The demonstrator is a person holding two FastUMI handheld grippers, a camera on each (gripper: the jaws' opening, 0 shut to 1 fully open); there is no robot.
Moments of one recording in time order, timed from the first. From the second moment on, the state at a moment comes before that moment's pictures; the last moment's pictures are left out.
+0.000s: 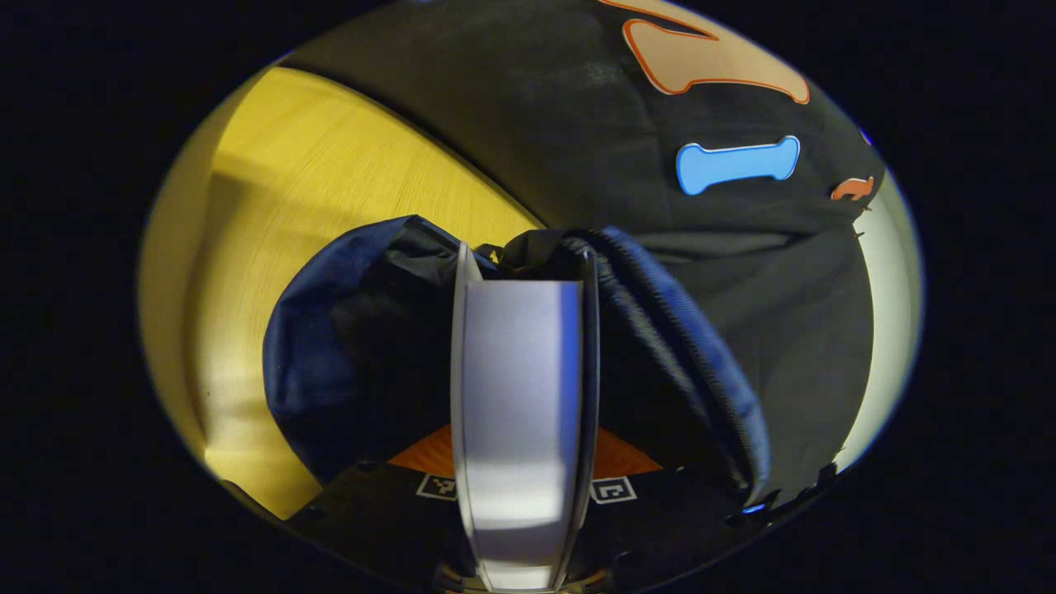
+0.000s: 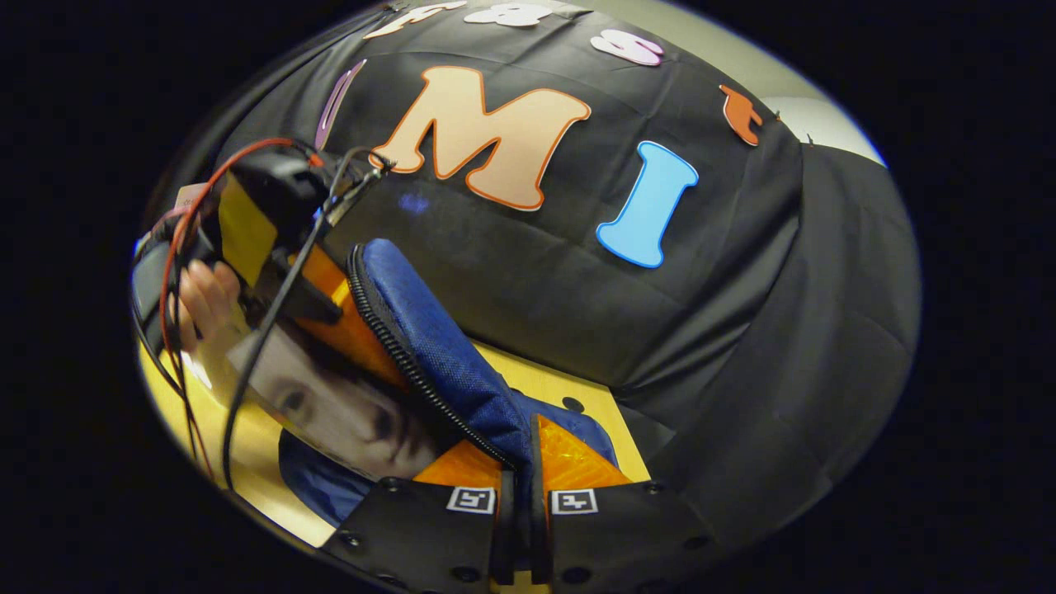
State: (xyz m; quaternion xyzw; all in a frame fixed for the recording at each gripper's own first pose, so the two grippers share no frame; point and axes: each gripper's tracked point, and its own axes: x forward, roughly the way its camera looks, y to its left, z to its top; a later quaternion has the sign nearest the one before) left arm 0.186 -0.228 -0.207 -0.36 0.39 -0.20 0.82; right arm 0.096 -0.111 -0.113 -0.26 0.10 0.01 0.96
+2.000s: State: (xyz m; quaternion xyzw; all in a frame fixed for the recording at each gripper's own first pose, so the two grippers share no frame) left arm 0.046 -0.116 -0.148 -0.24 0.47 -0.08 0.85; right arm 0.073 -0.118 -0.149 -0.28 0.13 0.01 0.95
